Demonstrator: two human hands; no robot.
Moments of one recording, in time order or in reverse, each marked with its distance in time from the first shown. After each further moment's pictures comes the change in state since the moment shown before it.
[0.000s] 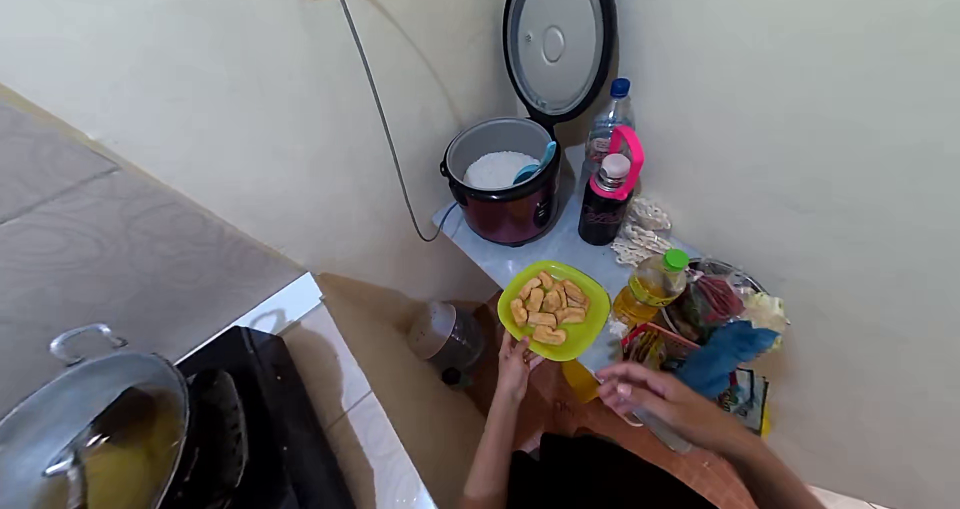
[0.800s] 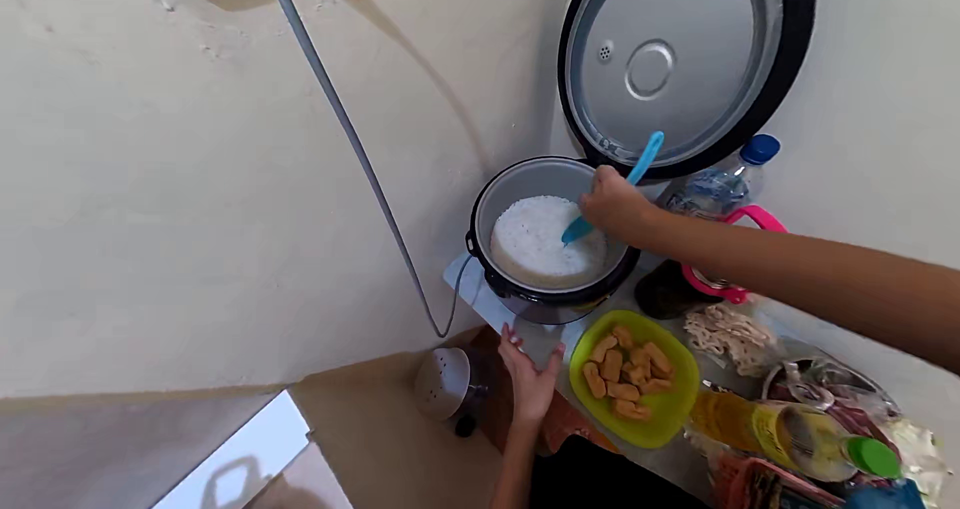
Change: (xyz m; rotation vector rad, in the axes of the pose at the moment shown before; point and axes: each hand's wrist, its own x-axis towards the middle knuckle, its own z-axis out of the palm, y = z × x) left_hand 0.160 0.146 0.015 0.655 0.079 0.421; right_hand 0.449 -0.181 -0.123 -2.009 -0.200 0.249
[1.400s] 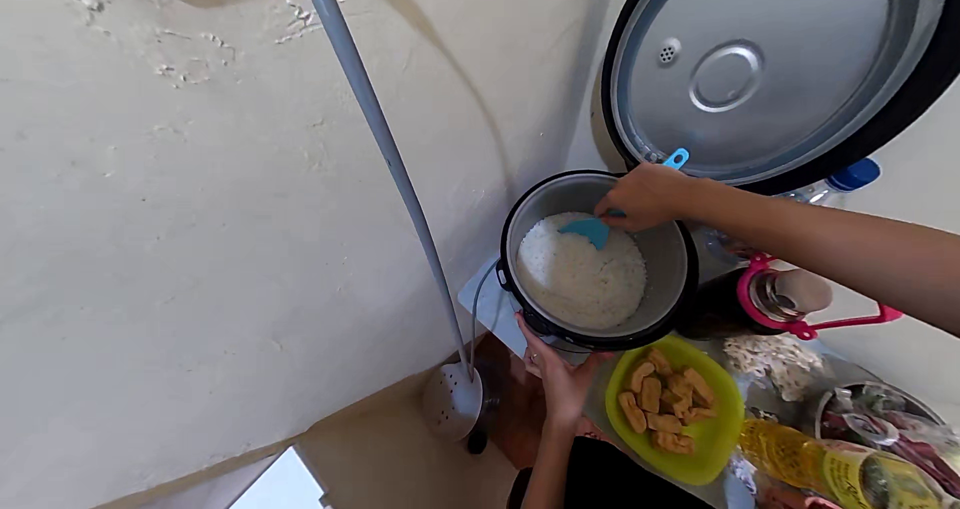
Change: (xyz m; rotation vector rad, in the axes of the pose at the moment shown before) left_hand 0.060 0.013 0.008 -0.016 0.068 0.151; right_hand 0.070 0.057 0.005 0.468 0.139 -0.306
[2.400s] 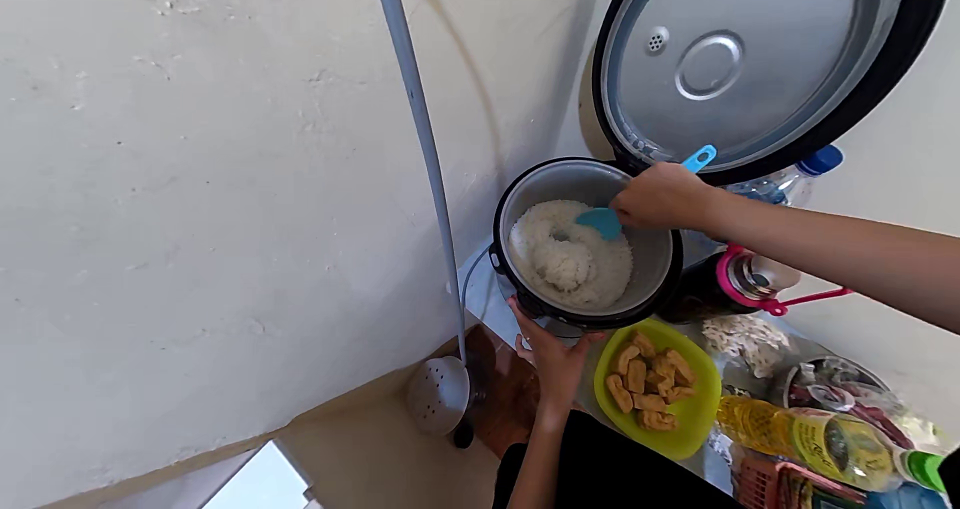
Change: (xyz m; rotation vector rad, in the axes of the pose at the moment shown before) left_hand 0.000 -0.003 0.002 -0.009 -0.024 -0.001; right_hand -0.032 -0.040 -0.002 -0.081 -0.117 0.322
